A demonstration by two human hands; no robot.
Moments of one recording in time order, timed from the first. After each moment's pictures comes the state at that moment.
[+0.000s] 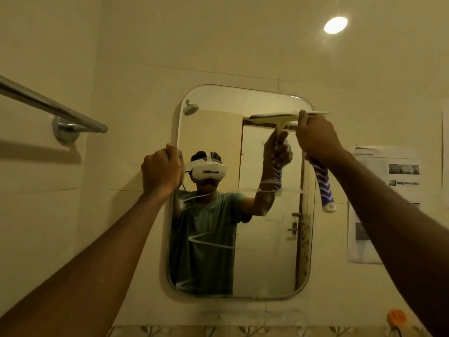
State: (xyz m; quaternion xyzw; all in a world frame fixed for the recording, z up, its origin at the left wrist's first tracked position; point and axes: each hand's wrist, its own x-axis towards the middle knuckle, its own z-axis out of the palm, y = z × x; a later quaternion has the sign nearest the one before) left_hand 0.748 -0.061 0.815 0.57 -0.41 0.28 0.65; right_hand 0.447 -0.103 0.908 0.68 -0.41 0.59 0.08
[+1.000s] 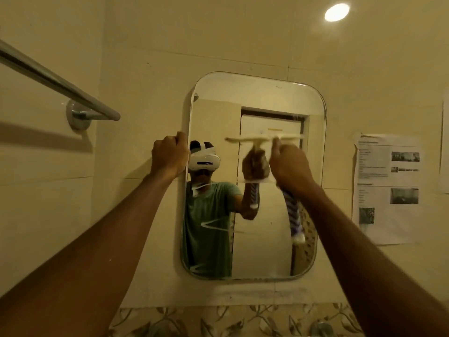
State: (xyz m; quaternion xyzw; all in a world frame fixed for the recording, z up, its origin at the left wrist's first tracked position) left_hand 0.761 -0.046 0.827 0.58 -0.50 0.19 0.62; right_hand 0.514 -0.075 0.820 0.70 -0.38 0.60 -0.03
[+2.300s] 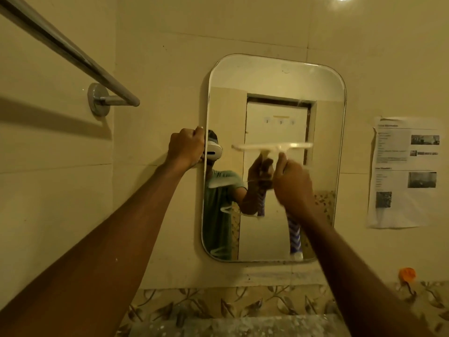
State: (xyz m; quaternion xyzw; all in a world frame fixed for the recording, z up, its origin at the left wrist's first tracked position) left_hand 0.776 -0.040 0.815 0.55 -0.54 0.05 0.64; right_hand 0.550 -0.073 0.748 0.68 -0.40 0.62 -0.01
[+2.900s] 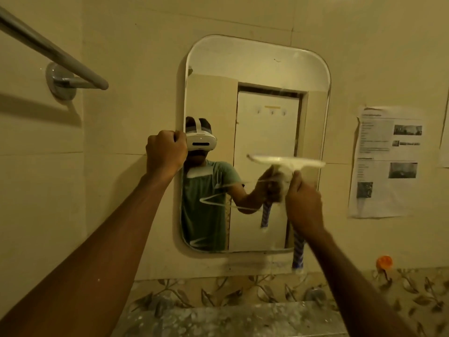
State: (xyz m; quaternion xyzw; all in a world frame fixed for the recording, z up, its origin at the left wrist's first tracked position) left_hand 0.764 -0.056 0.777 0.58 -0.48 0.21 0.63; right_hand 0.486 -0.093 0.689 0.63 -0.45 0.63 -0.03
